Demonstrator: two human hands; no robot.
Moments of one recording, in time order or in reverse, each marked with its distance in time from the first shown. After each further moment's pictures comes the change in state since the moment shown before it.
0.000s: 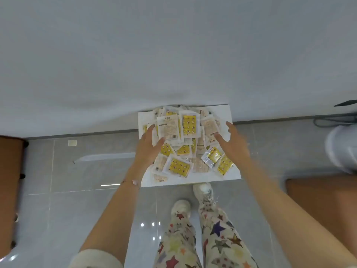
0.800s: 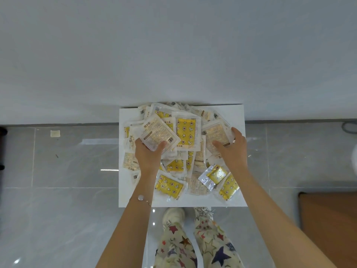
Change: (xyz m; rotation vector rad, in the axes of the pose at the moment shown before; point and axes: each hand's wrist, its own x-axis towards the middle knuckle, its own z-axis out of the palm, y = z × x) left_hand 0.088 -0.027 0.111 -0.401 0.375 -0.380; right_hand 0.118 0.049 0.071 0.273 0.059 0.134
